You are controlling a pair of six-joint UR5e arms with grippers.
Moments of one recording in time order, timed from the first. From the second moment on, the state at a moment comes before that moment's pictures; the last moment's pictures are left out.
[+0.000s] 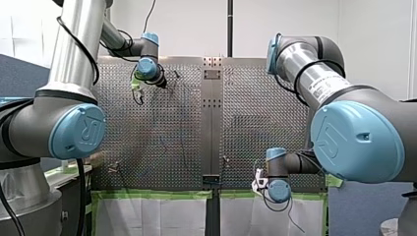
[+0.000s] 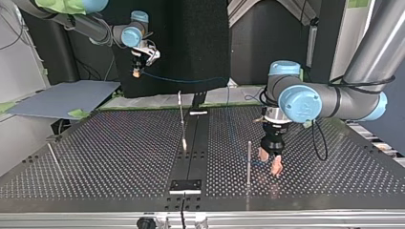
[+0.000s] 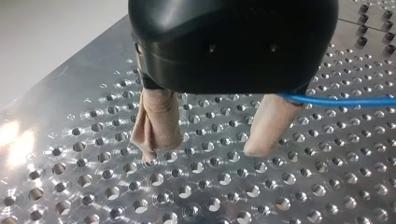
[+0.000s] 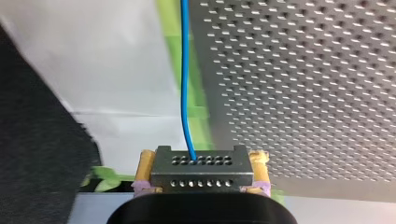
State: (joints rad) left arm -0.14 -1.79 -1.55 -2.99 -1.67 -1.97; right arm 1.98 -0.58 1.81 -0.91 1.84 1.84
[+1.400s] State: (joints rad) left arm -0.14 -1.79 -1.55 -2.99 -1.65 -2.05; right arm 1.93 -0.67 1.81 -0.94 1.76 1.79
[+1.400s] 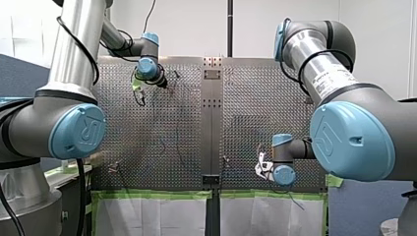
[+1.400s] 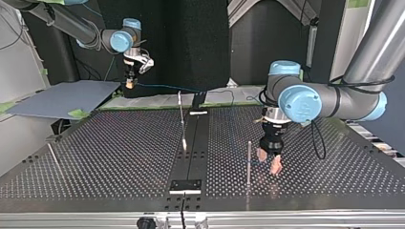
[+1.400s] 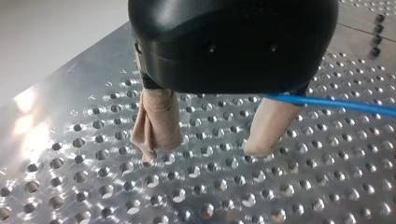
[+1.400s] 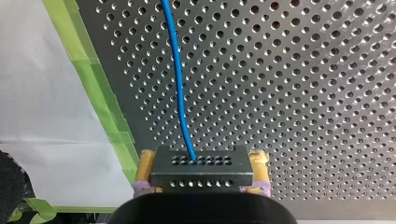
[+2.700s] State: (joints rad) left arm -0.15 -1.76 -1.55 -3.12 -1.75 -2.11; right arm 1.94 -0.67 1.81 -0.94 1.75 1.80
